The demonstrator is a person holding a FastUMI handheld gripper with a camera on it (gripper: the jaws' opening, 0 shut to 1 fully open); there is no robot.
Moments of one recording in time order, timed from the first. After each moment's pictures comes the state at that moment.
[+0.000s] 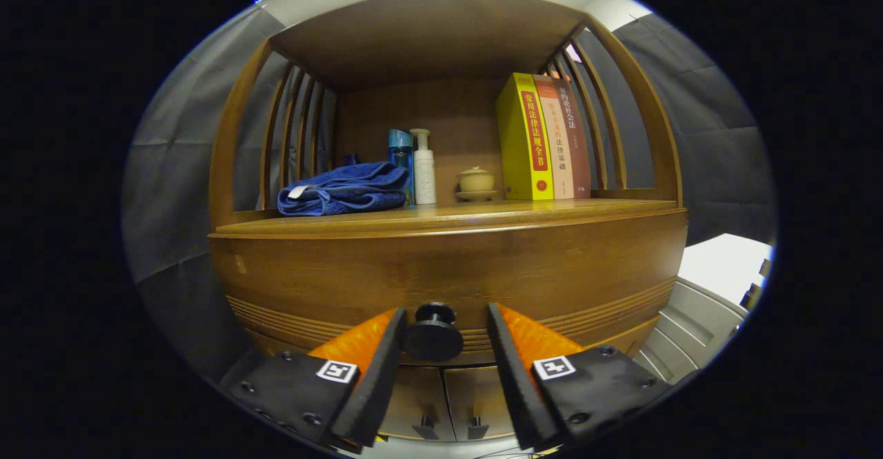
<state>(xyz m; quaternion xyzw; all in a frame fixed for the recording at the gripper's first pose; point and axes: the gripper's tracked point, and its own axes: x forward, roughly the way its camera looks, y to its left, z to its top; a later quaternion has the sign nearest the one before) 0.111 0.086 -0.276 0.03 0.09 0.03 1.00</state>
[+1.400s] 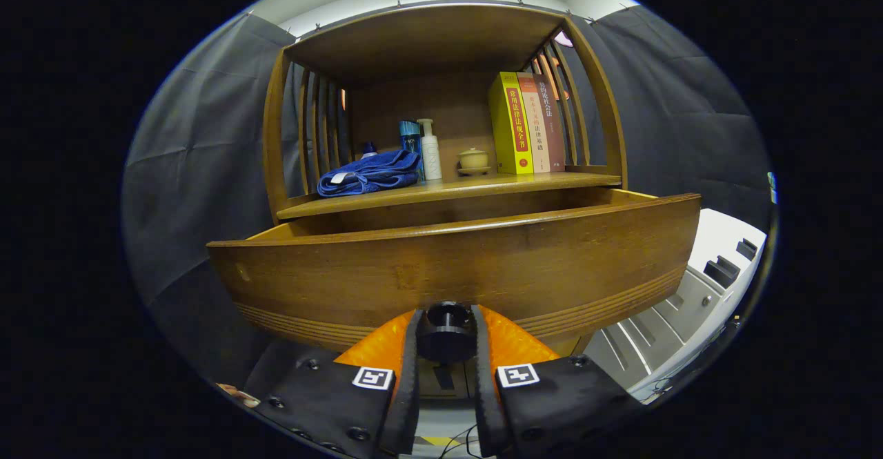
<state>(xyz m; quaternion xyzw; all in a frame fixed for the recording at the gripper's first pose) -0.031 0.089 -0.268 0.06 0.15 0.03 0.99</state>
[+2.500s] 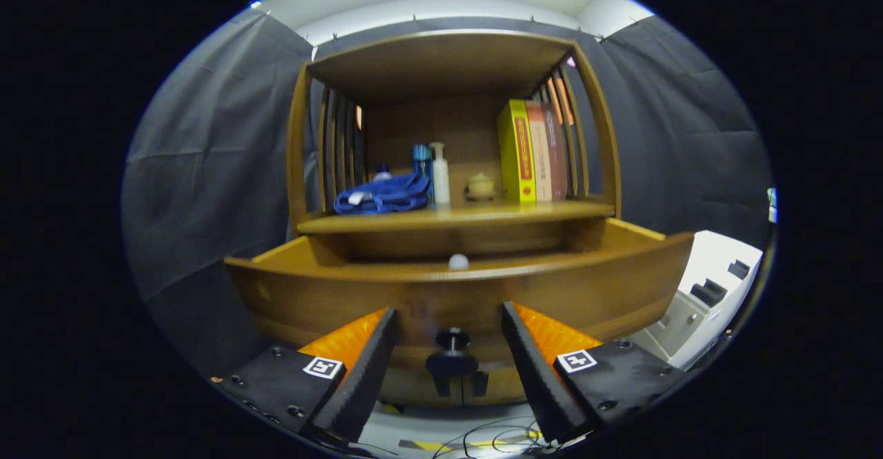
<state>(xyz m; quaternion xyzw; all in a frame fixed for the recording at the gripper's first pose) -0.046 0.091 -0.194 0.03 0.07 0.04 1.00</state>
